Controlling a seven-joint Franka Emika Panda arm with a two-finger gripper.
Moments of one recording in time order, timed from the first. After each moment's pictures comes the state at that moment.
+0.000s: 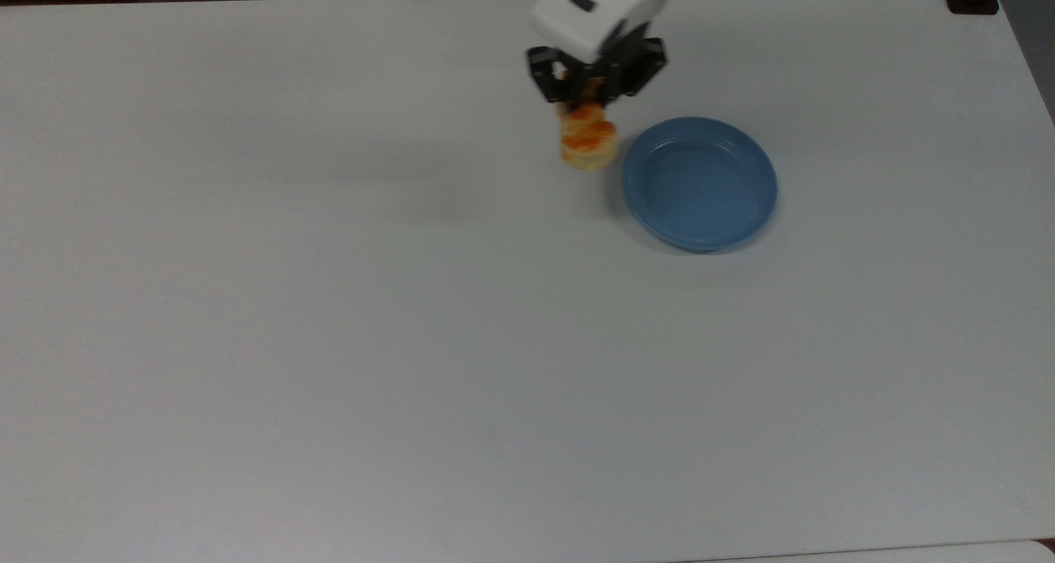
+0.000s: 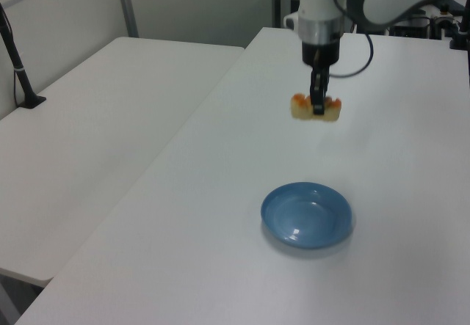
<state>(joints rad) 0.25 0.14 0.04 -1.71 -0.07 1.83 0.15</state>
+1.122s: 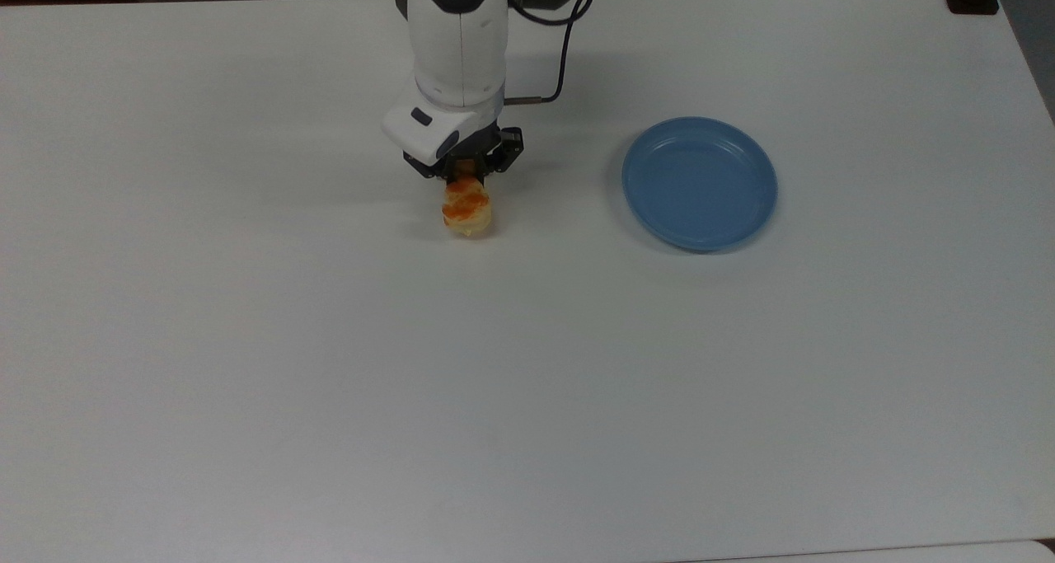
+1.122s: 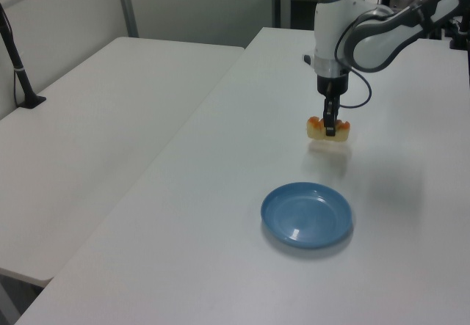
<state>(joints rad) 0.04 0.22 0.05 -2.02 -0.07 2.20 -0.02</state>
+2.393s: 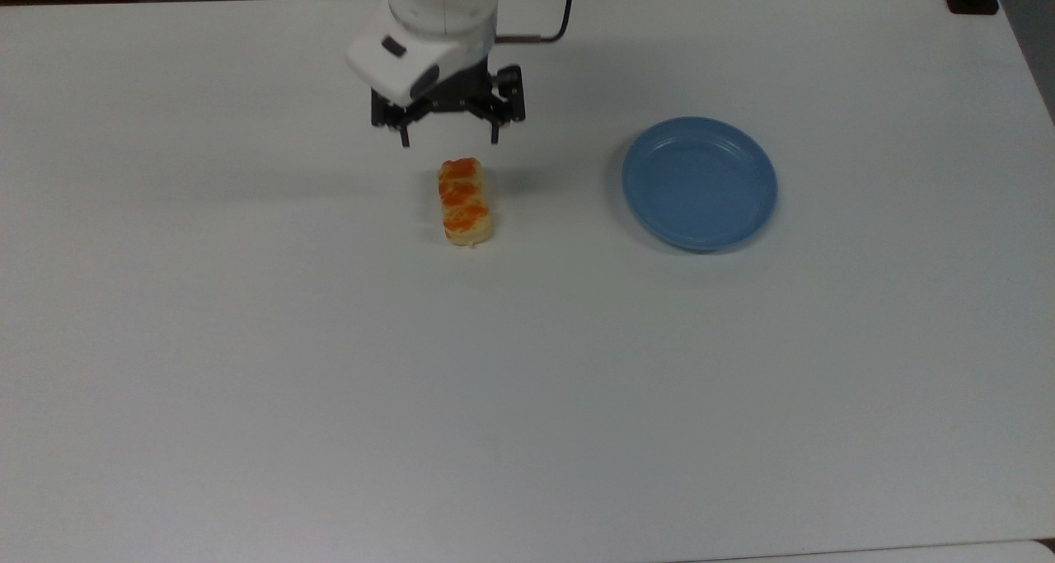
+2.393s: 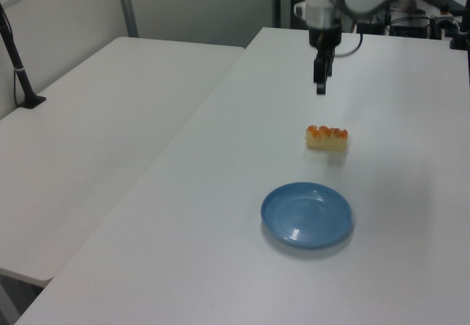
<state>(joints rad) 0.03 0.17 0.05 -1.73 -0.07 1.87 -0.01</state>
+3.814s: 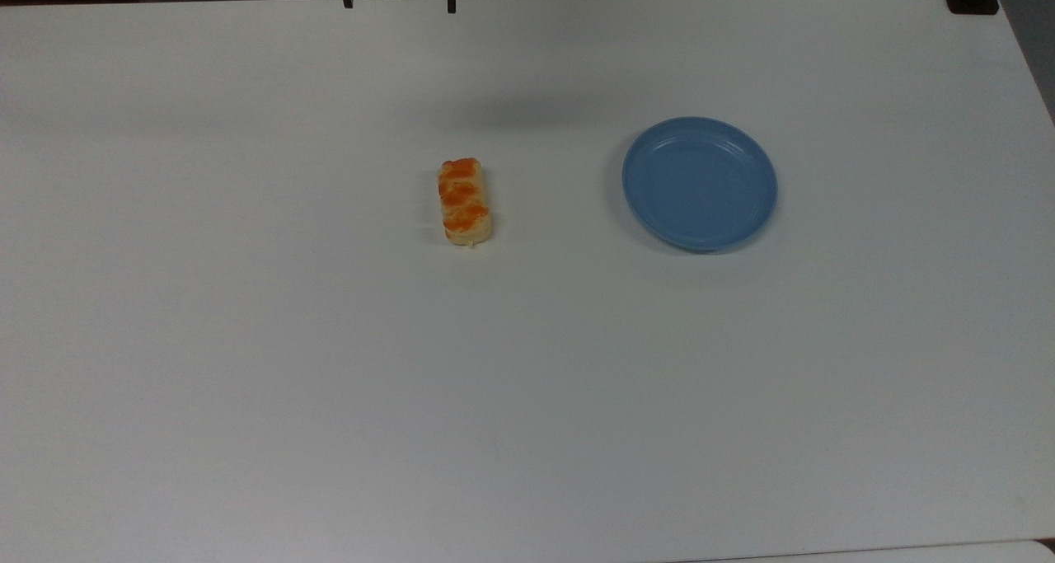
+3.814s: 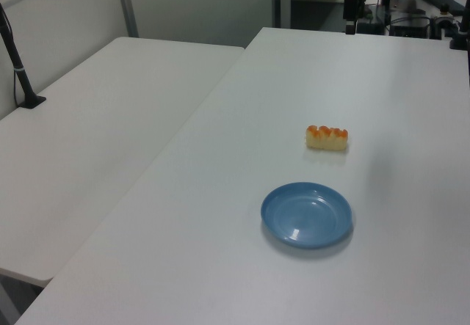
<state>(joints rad) -0.02 -0.01 0.04 -1.62 -0.07 1.61 -0.01</state>
